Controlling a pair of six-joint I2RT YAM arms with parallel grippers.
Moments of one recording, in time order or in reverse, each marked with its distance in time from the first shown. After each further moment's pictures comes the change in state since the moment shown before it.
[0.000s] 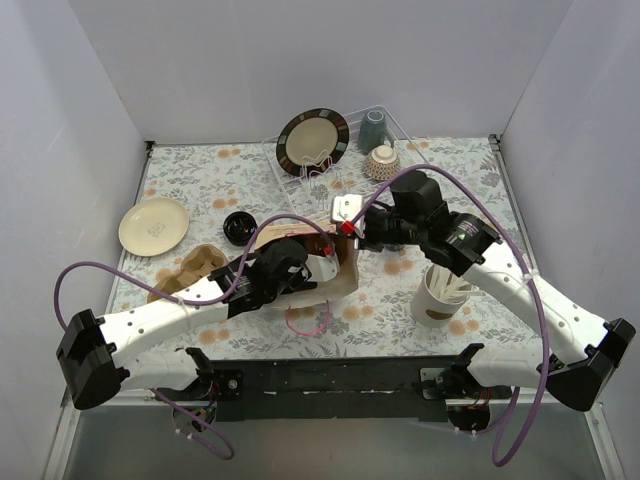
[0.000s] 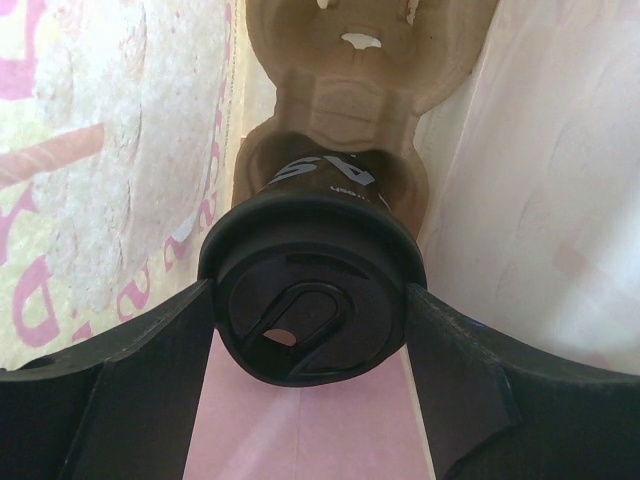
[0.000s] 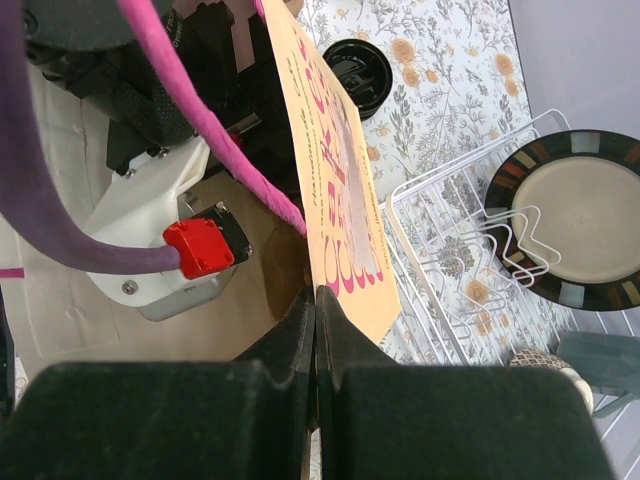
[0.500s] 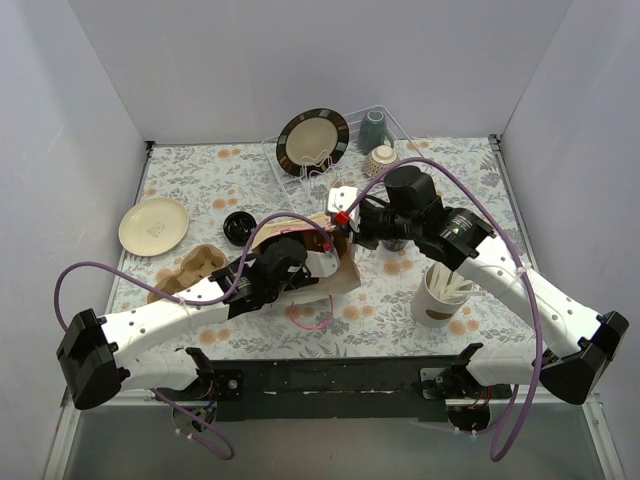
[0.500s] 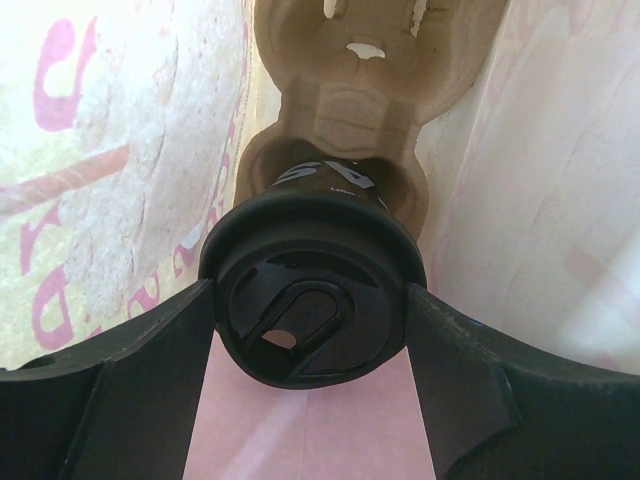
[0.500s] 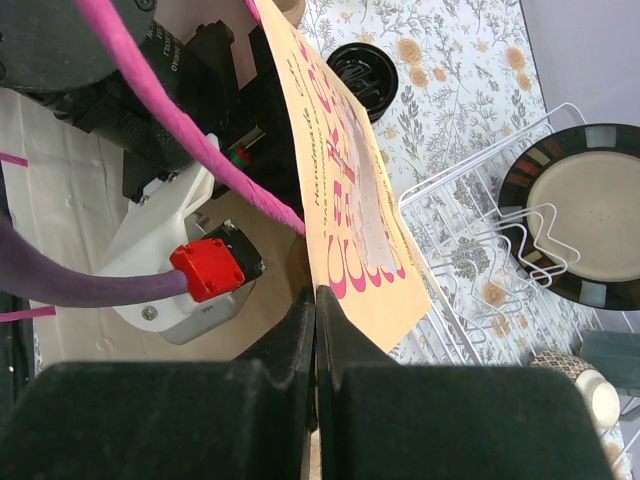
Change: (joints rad) left arm 0.000 0.004 -0.025 0.086 -0.046 -0.015; right arm 0.005 0.039 0.036 -0.003 -0.002 0.057
